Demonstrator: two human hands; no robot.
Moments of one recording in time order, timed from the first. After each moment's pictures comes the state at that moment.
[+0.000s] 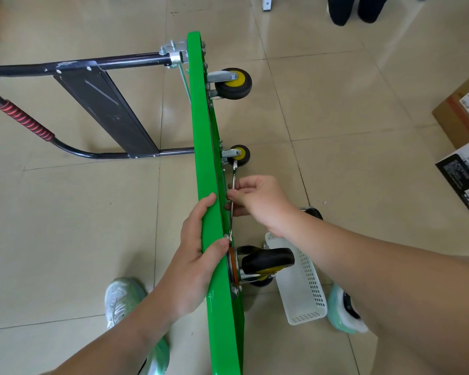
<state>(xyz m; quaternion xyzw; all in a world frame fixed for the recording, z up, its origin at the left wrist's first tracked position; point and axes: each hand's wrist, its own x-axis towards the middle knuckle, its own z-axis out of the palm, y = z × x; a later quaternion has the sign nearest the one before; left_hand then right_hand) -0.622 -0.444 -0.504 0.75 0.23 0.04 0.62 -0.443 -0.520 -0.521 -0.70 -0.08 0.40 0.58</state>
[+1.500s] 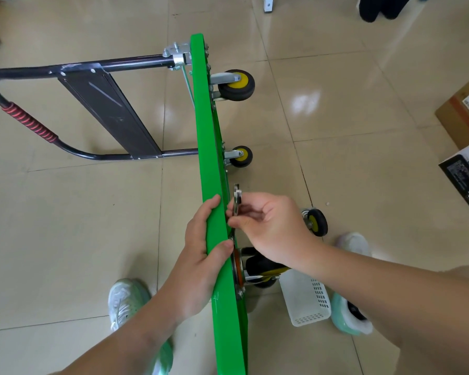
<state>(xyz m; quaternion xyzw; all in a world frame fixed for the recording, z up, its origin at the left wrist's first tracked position) -0.623 -0.442 -0.506 0.74 0.23 0.04 0.63 -0.485 -0.554 -0.490 -0.68 -0.28 0.30 0.60</state>
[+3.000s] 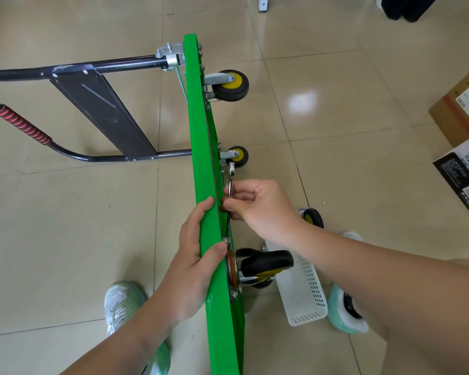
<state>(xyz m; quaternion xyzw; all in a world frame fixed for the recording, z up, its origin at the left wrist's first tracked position) -0.623 -0.444 -0.503 0.74 0.23 0.05 0.63 -0.460 -0.532 -0.504 -0.68 -0.18 0.36 0.62</state>
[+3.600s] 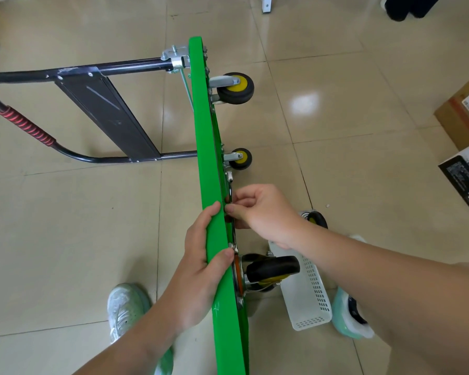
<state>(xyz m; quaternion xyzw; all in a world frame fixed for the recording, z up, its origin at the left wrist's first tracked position) -0.623 -0.444 -0.502 0.74 0.23 0.03 0.63 -0.452 -0.525 -0.512 -0.71 -0.17 0.40 0.56</state>
